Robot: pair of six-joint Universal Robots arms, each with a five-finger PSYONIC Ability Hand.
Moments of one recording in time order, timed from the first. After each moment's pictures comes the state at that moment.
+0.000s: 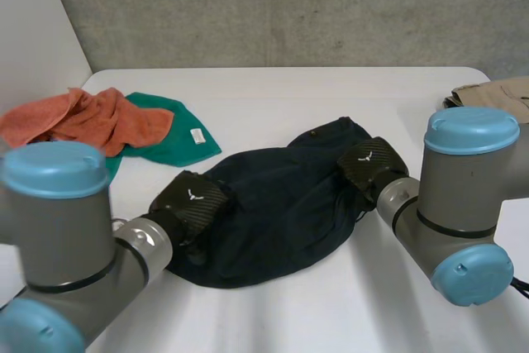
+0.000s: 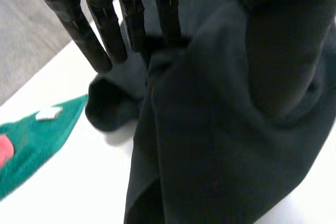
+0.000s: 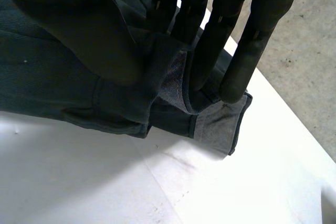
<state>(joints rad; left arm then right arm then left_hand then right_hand) 4.18 -1.92 -1.71 3.16 -1.47 3.63 2.07 -1.07 1.47 -0.02 1.56 2.59 0.46 0.45 0.46 0.46 0.29 1.07 1.17 1.19 1.19 1.01</state>
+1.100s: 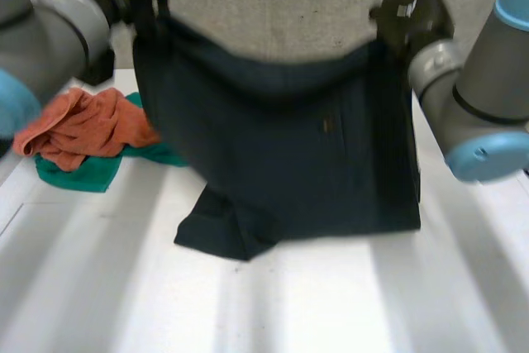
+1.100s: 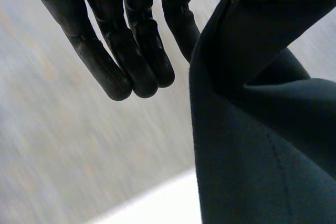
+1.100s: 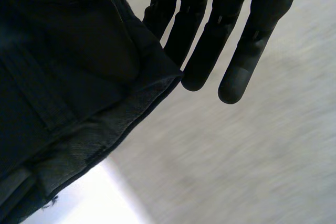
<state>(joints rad) 4.33 -2.08 -0.61 2.76 -1.56 3.18 2.00 -1.05 0.97 -0.13 1.60 2.54 1.16 1.19 1.19 1.19 0.99 1.09 1.17 1.19 1.20 1.01</state>
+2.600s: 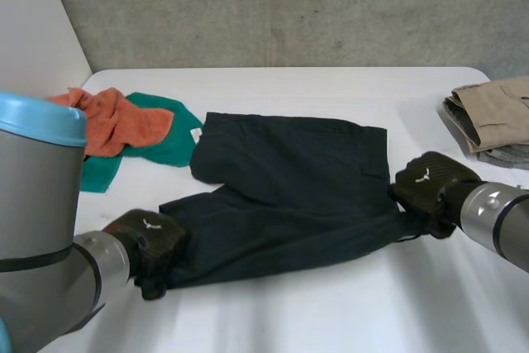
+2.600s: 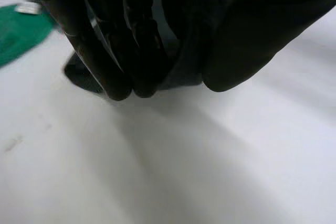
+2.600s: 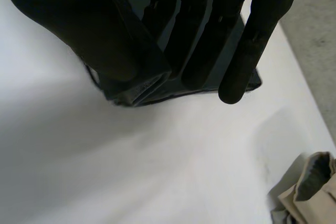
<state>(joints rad) 4.15 -1.79 -1.59 2.55 -1.64 3.48 1.83 -1.37 1.62 0.38 1.35 2.19 1.16 1.19 1.19 1.20 1.00 1.09 1.17 1.19 1.20 1.02</state>
